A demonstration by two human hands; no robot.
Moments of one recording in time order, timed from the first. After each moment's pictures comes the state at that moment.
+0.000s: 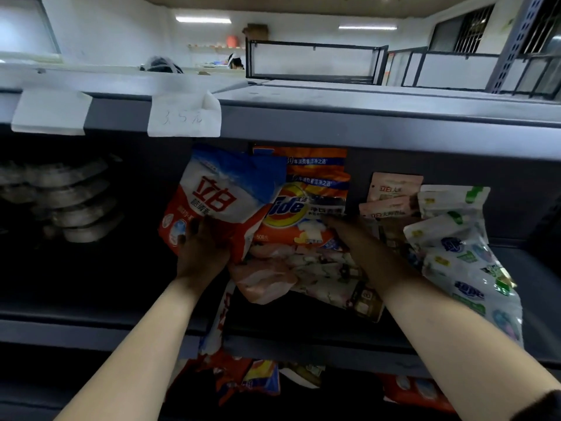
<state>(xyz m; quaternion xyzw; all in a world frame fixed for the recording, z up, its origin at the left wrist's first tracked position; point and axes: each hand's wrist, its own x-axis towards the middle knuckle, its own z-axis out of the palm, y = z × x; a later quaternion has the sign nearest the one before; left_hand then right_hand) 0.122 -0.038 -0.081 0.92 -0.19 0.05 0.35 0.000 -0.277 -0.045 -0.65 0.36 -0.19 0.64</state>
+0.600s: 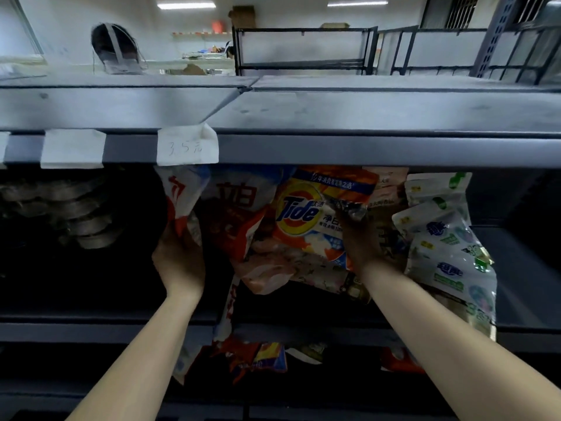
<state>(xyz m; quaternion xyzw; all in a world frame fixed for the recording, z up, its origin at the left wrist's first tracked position) 0.064 0.001 -0.029 0.82 -0.11 0.22 0.51 -0.051 -0.236 -0.034 -0.59 0.35 -0.34 0.65</state>
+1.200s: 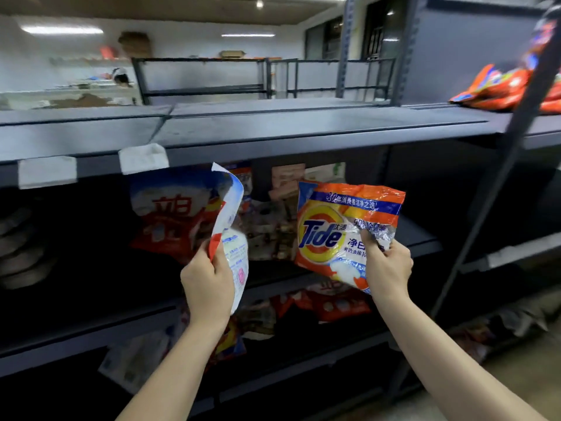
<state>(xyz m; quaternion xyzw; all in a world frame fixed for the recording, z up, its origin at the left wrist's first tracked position) -0.099 0.025 -0.003 0.73 -0.32 0.09 0.60 -0.292 -0.118 -0.004 -0.56 0.50 -0.54 0.38</state>
